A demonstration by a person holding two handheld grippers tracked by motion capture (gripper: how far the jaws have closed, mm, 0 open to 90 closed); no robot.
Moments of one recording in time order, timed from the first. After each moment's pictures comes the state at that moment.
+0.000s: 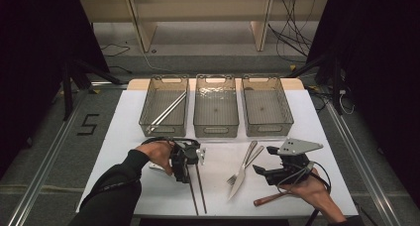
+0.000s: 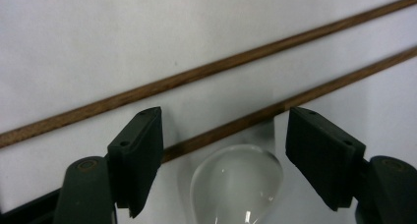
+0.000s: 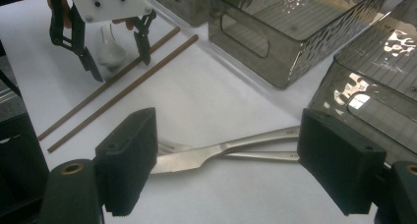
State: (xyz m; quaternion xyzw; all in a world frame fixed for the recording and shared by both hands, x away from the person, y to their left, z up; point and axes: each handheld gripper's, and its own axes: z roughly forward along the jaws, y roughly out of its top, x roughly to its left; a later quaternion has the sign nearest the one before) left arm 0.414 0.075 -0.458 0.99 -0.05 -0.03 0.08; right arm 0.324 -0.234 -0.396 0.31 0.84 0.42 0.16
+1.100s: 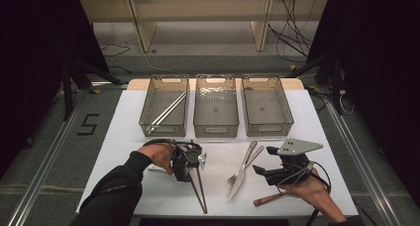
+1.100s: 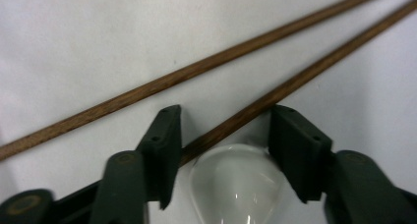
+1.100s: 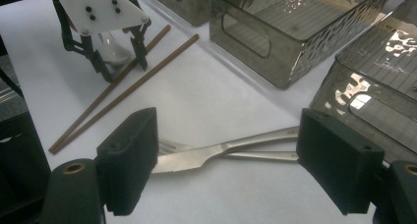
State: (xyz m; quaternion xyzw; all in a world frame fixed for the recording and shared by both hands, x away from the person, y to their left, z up) left arm 0.408 0.070 -0.459 0.99 -0.08 0.00 0.06; right arm 0.324 -0.234 -0.396 0.31 0.84 0.42 0.15
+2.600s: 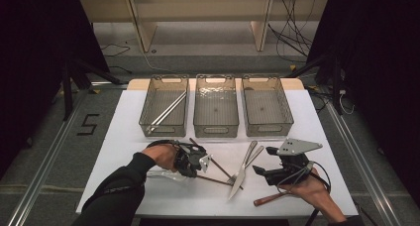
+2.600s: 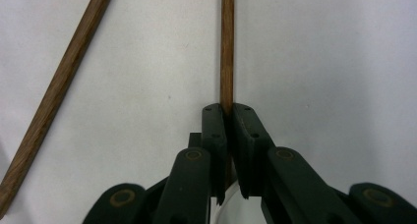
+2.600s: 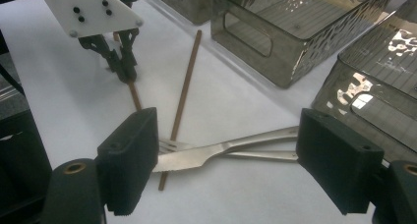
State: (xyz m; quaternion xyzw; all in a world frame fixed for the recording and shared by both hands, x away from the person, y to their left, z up) left arm 0.404 0.061 -0.457 0.99 -0.13 0.00 0.08; right arm 0.325 -0.234 -0.396 0.31 0.84 0.42 0.15
